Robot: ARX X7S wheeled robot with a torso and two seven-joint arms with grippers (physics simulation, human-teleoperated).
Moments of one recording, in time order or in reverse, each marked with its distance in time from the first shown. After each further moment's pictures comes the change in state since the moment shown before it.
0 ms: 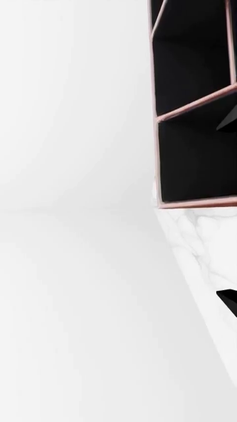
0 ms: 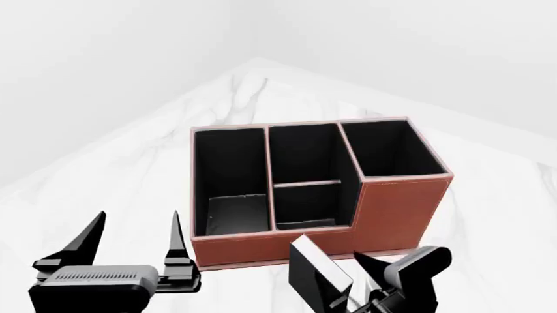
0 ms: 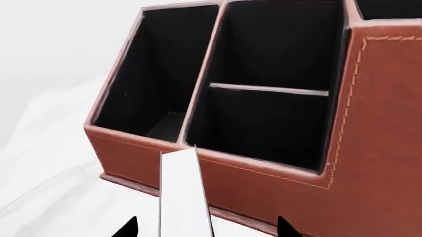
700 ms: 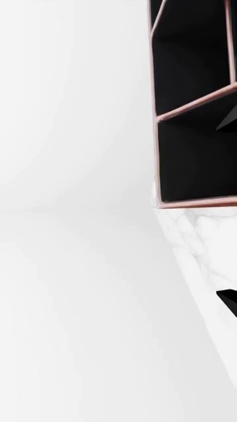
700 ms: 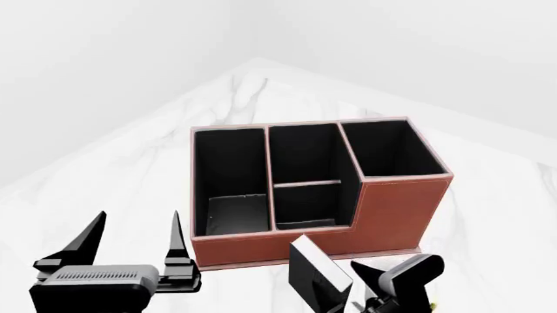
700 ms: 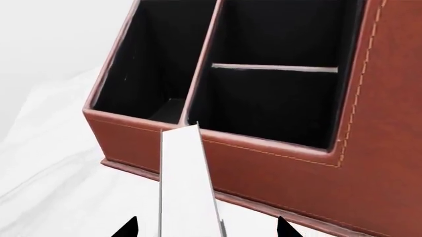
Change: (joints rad) left arm -0.004 -0.007 0.007 -0.001 -0.005 0.000 -0.011; right arm -0.013 -0.013 -0.029 0.051 -0.022 -0.031 -0.014
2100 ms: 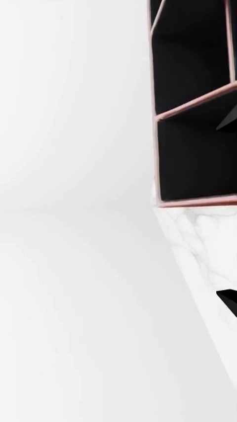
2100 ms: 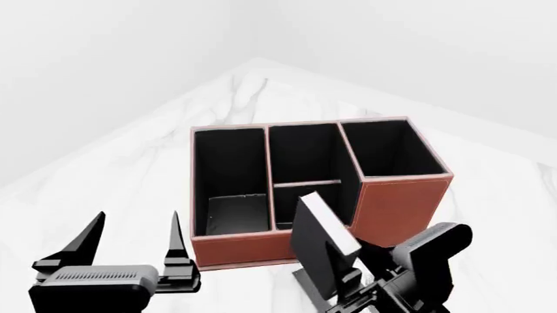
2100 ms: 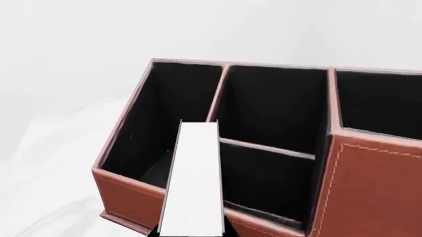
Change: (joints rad) left arm 0.000 -0.015 0.010 -0.001 -0.008 0.008 -0.020; right arm 0.076 0.083 0.061 -0.279 0.134 0.162 0.175
